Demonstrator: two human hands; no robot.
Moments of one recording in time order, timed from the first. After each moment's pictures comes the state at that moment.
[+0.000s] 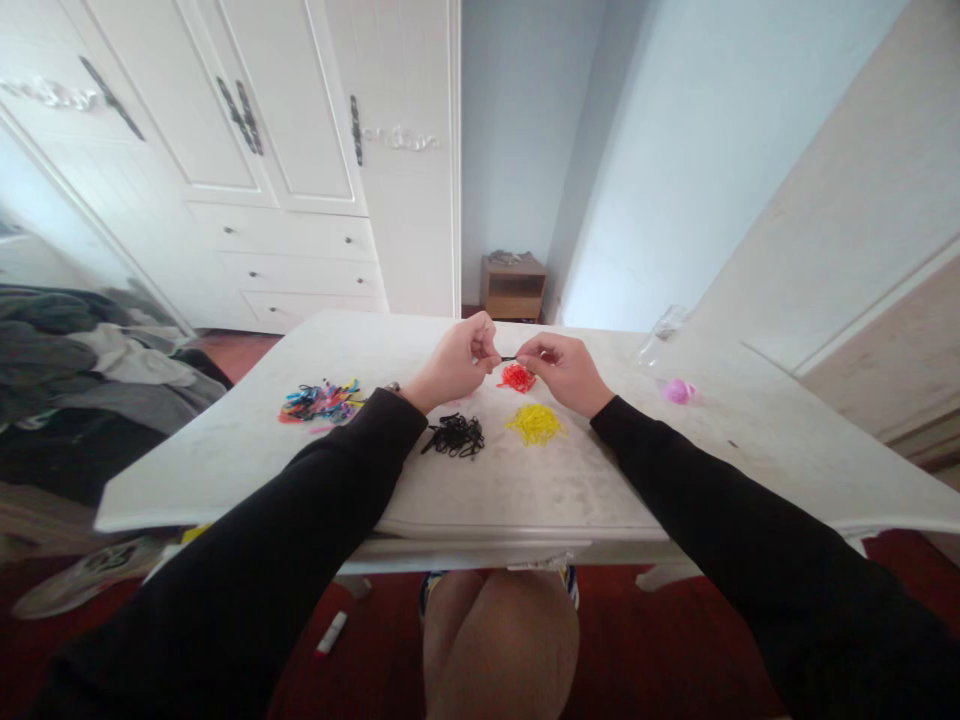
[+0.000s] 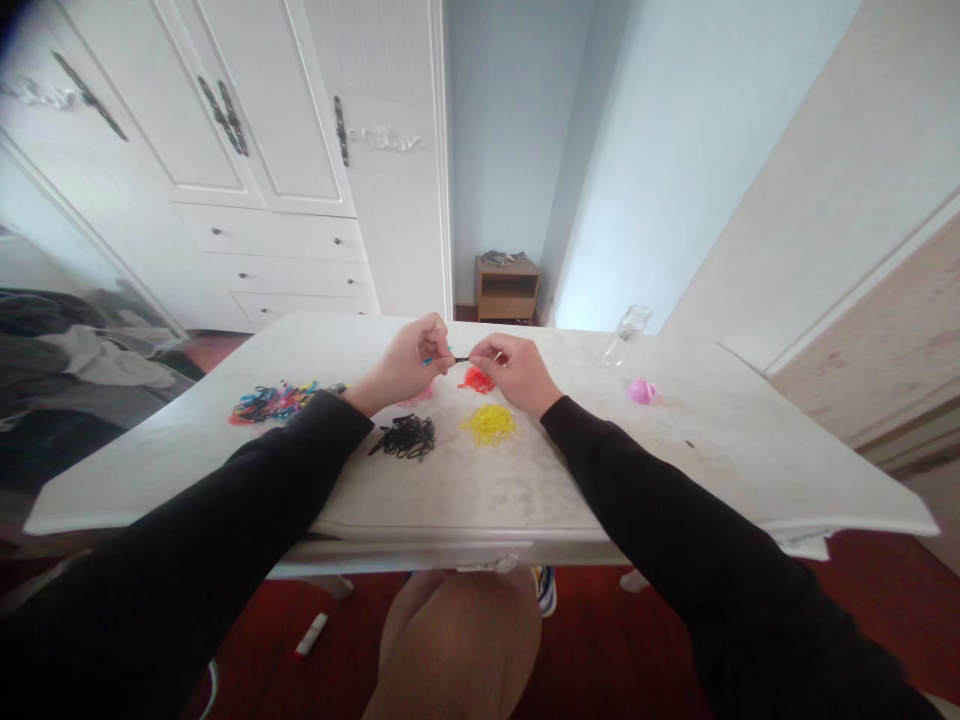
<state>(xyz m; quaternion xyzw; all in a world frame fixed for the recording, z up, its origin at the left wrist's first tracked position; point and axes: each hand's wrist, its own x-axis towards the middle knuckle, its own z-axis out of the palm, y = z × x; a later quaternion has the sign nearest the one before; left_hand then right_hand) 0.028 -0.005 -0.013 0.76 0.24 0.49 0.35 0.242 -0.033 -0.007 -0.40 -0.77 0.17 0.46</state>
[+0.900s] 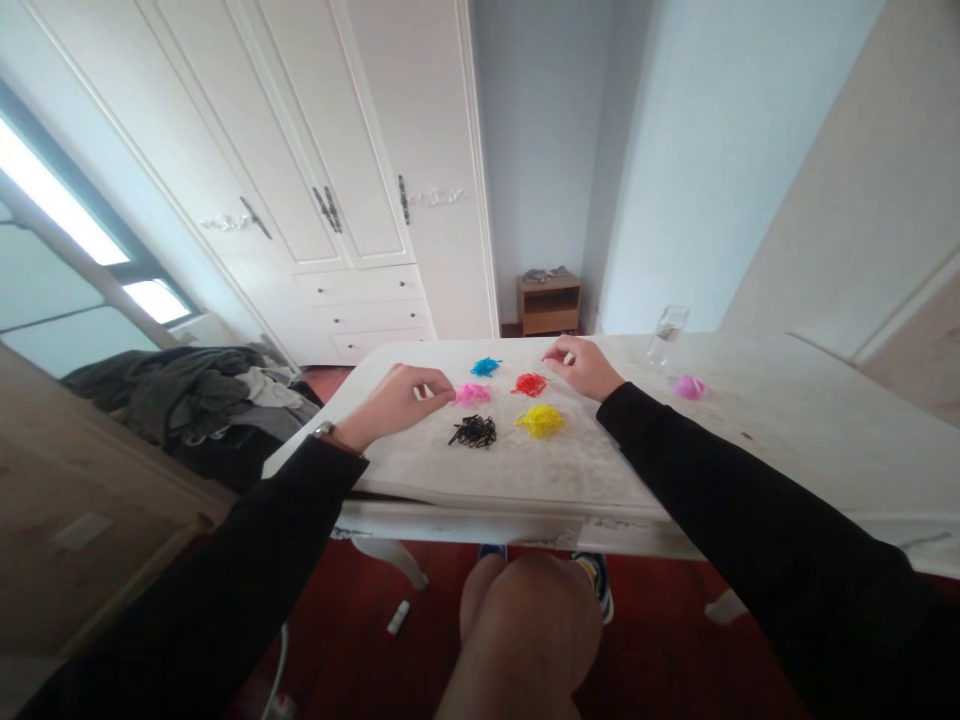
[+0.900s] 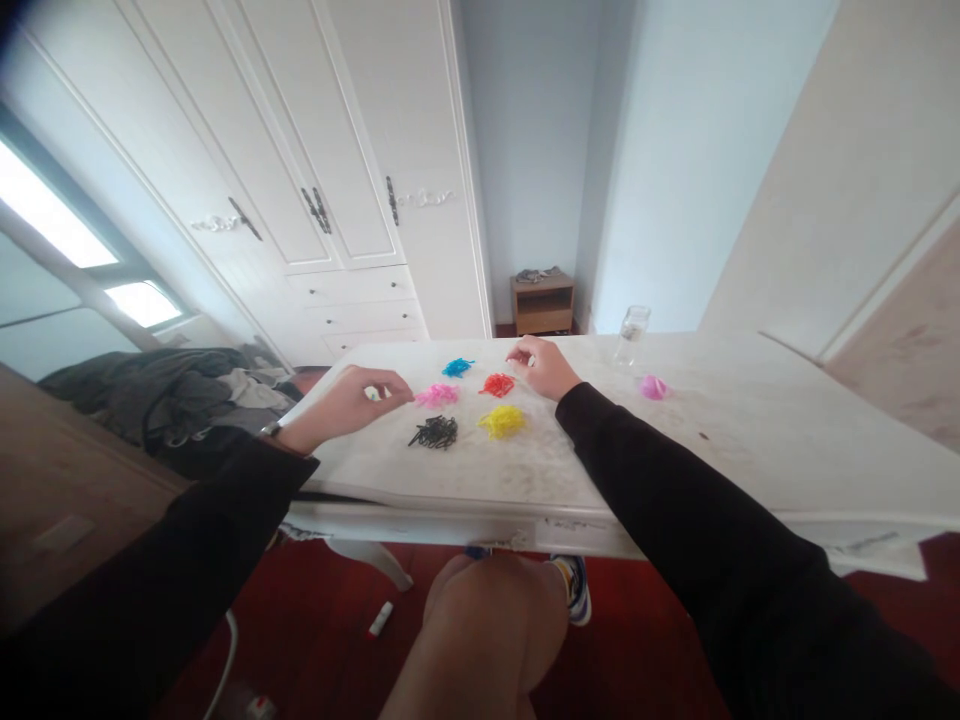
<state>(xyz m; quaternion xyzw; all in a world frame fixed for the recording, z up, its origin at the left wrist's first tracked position) -0.065 -0.095 0.039 0.86 0.42 0.27 0.11 0.272 -0.020 -0.009 -0.40 -0.79 0.11 0.44</state>
